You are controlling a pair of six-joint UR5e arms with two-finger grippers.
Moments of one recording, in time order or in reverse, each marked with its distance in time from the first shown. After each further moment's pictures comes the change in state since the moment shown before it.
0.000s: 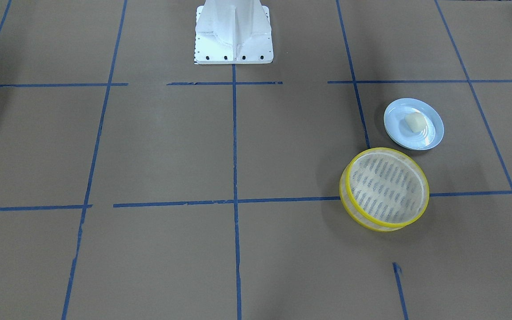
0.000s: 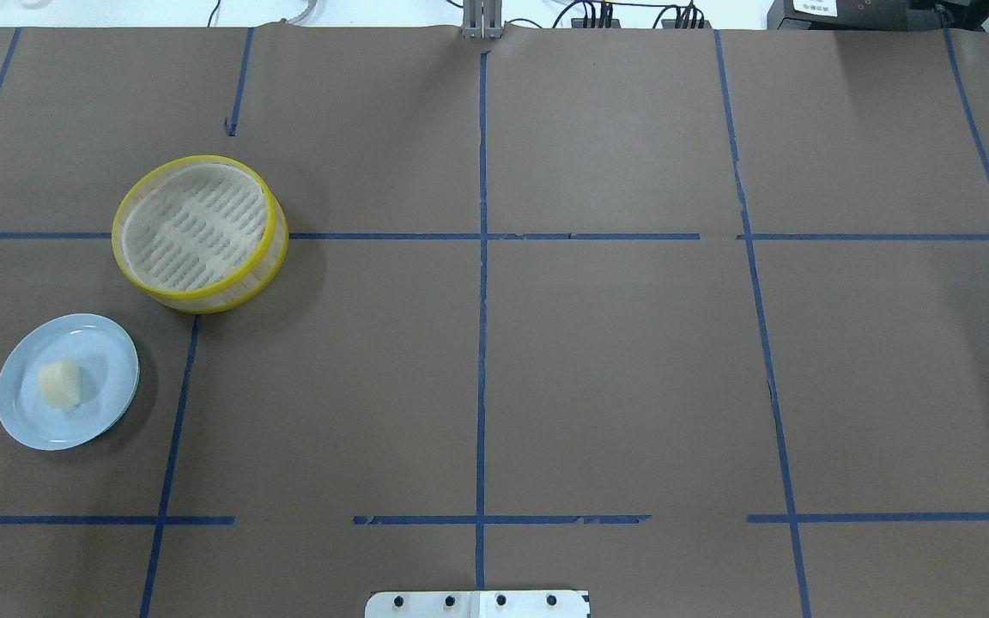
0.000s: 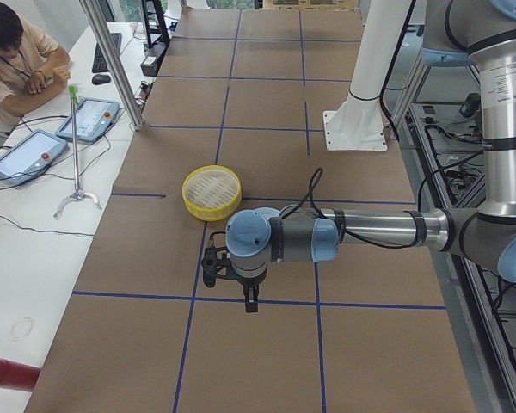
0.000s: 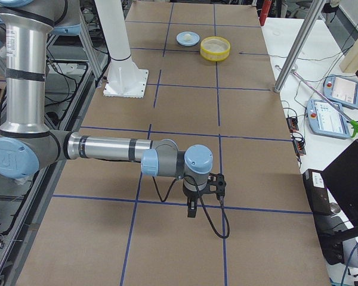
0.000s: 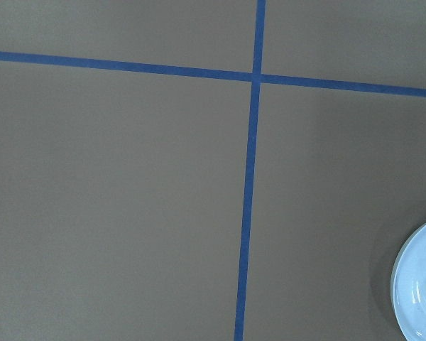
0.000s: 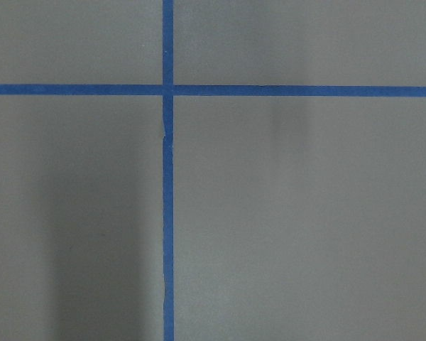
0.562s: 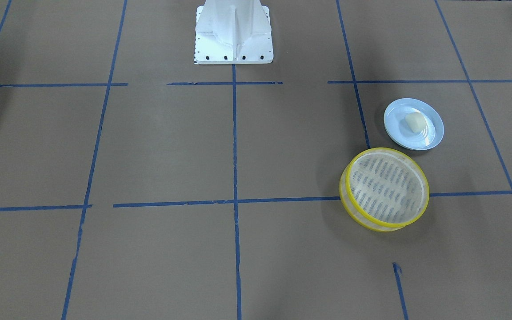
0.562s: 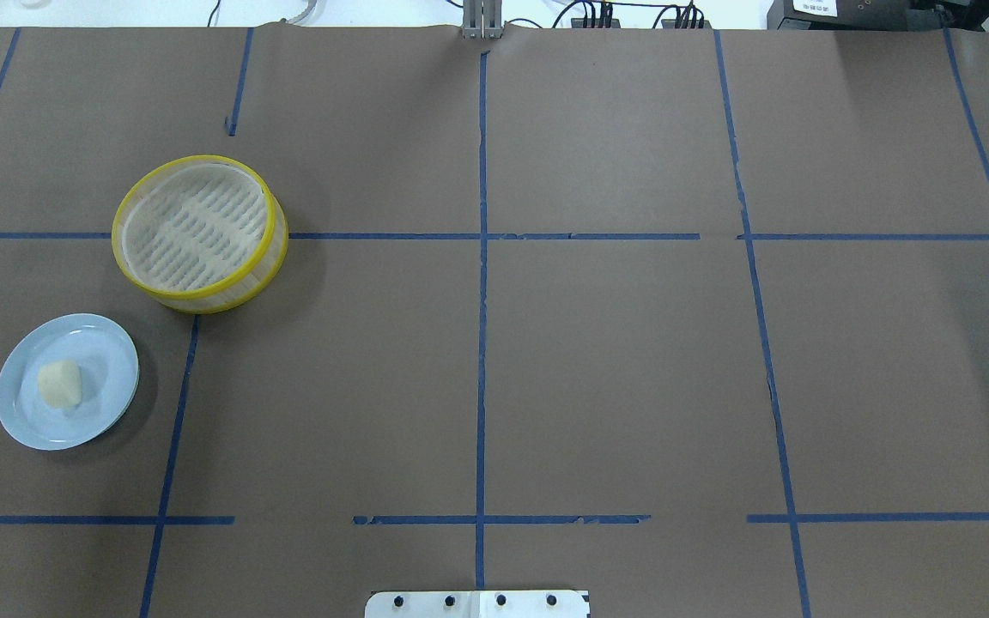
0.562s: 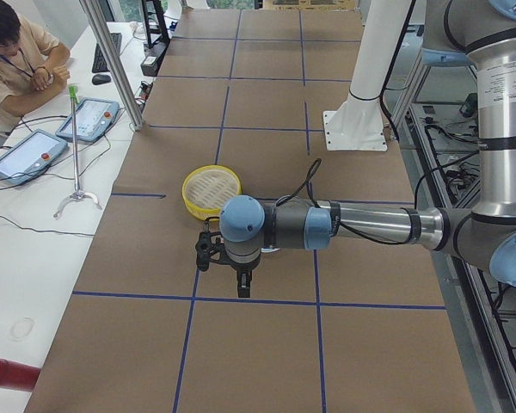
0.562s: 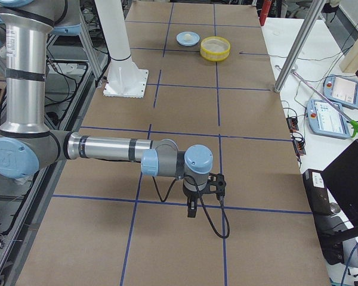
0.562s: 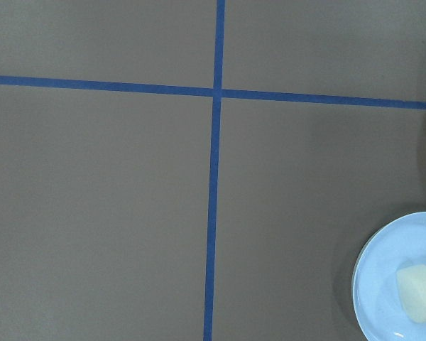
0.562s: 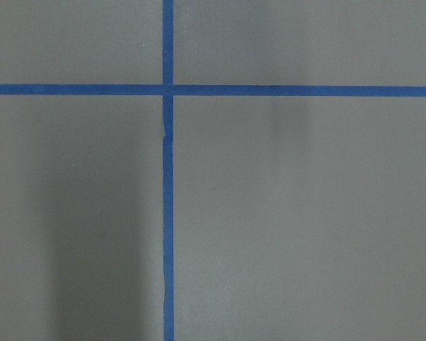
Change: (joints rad) left arm 0.018 -0.029 -0.019 0.006 -0.034 0.001; right arm 0.000 0.000 0.000 0.000 0.000 0.000
